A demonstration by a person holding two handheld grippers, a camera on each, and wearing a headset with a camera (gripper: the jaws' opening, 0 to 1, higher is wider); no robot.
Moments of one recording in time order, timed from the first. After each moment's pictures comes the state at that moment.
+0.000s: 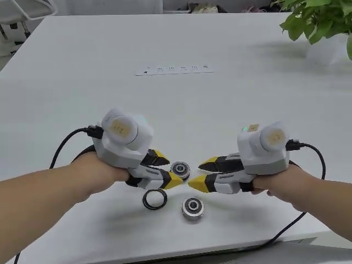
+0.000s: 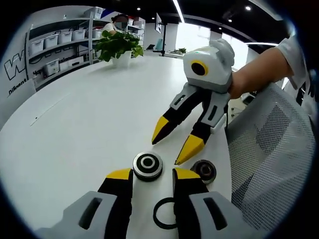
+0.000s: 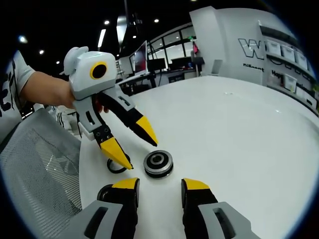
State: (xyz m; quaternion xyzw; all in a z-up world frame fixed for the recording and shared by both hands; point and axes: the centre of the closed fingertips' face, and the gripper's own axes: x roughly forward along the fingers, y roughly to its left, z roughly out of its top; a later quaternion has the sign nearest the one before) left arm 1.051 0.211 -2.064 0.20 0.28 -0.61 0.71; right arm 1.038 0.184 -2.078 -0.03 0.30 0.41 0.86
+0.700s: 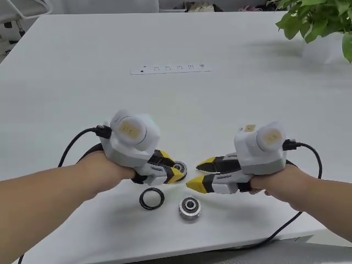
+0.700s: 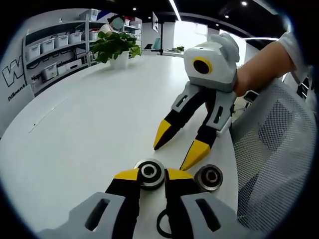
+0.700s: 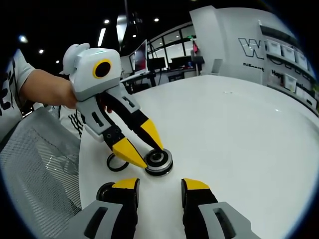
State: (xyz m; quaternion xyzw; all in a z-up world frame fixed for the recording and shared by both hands) left arm 1.054 0.197 -2.068 0.22 0.27 -0.61 0.71; right arm 1.037 0.183 -2.080 -0.03 0.30 0.40 0.86
